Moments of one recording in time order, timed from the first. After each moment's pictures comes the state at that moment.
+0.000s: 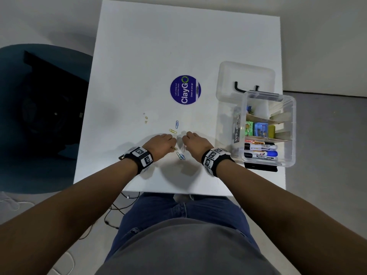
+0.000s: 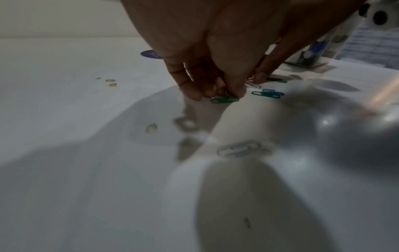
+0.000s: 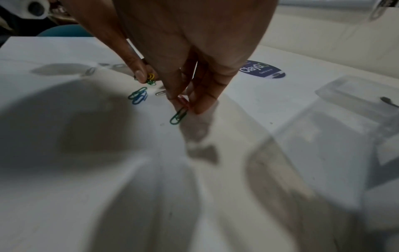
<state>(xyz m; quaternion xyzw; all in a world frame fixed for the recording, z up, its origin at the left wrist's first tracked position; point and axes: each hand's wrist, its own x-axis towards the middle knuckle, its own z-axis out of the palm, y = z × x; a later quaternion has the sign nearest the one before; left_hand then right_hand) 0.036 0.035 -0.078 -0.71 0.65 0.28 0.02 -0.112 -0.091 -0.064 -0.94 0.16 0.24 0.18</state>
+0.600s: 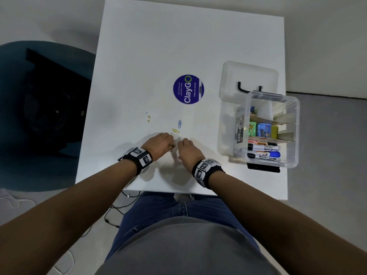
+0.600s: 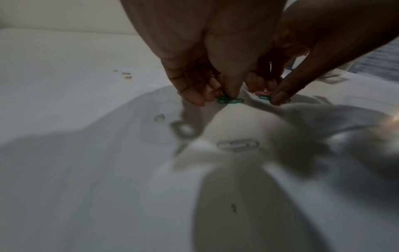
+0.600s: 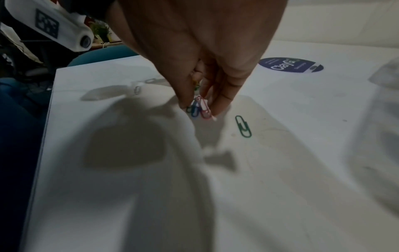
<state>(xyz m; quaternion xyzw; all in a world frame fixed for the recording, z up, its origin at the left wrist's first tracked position) 0.040 0.044 -0.069 -0.75 0.57 0.32 -0.03 -0.104 -0.040 -0.056 -0.93 0.20 0.25 0.20</state>
